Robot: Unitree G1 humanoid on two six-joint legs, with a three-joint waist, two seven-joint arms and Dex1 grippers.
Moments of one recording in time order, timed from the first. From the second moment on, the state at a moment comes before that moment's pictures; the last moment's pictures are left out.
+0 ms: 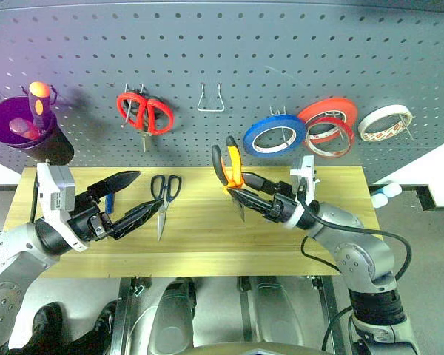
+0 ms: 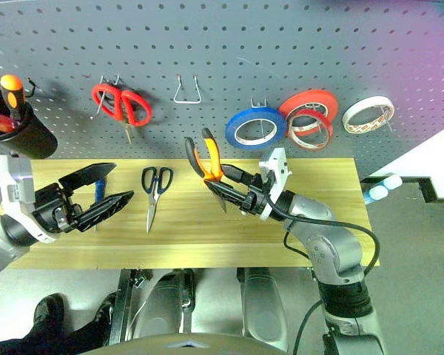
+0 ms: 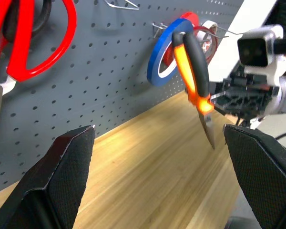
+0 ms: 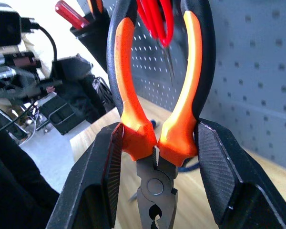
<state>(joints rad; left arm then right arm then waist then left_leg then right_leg) 0.14 0.74 0.48 -0.60 -0.97 0.55 -0.78 -0.26 -0.30 0.01 -0.37 0.62 0.57 0.77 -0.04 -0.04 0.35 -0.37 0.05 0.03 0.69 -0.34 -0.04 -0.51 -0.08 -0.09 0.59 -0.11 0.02</state>
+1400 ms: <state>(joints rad) 0.05 0.70 0.52 -0.69 -1.04 0.51 -0.58 -0.69 -0.19 -0.01 -0.01 0.60 0.36 0.73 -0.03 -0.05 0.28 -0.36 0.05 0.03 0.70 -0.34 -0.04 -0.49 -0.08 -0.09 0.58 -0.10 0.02</state>
